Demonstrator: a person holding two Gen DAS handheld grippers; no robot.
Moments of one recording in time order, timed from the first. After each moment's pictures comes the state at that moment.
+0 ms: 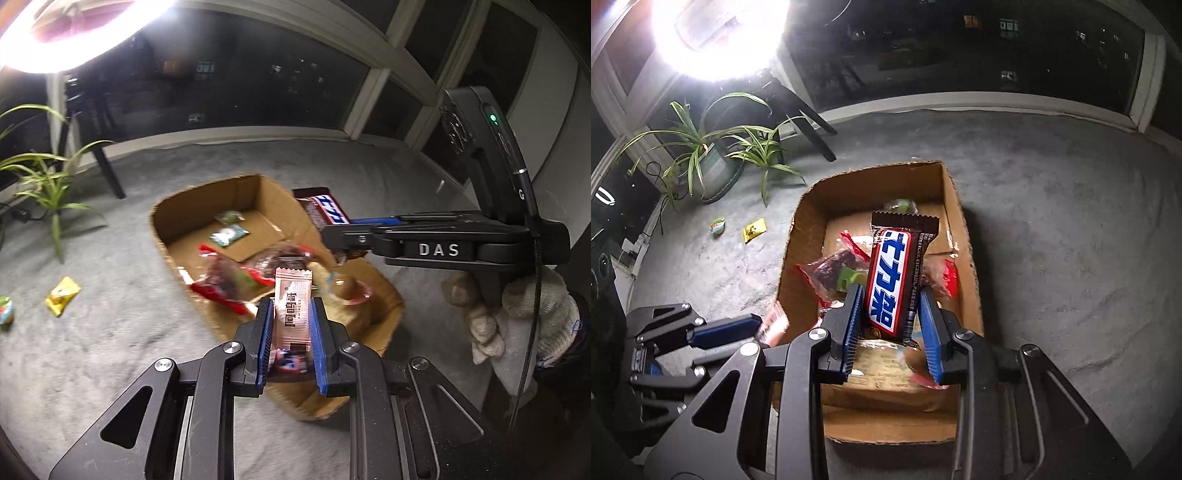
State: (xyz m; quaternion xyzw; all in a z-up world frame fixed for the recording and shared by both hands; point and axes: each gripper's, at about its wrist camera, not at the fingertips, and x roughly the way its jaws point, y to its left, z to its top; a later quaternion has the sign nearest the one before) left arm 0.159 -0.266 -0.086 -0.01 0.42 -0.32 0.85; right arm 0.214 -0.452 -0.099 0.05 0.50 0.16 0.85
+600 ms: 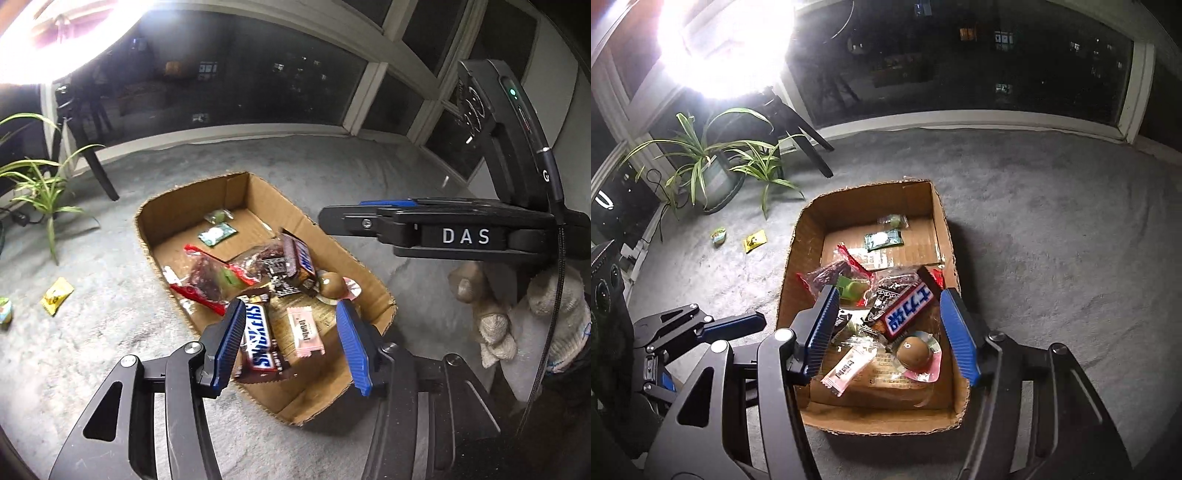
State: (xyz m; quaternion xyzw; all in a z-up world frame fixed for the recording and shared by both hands) left arm 0.152 -0.280 -0.083 0.00 0.42 -0.30 0.86; right arm 0.204 -0.457 -0.078 0.05 0.47 0.15 0.87
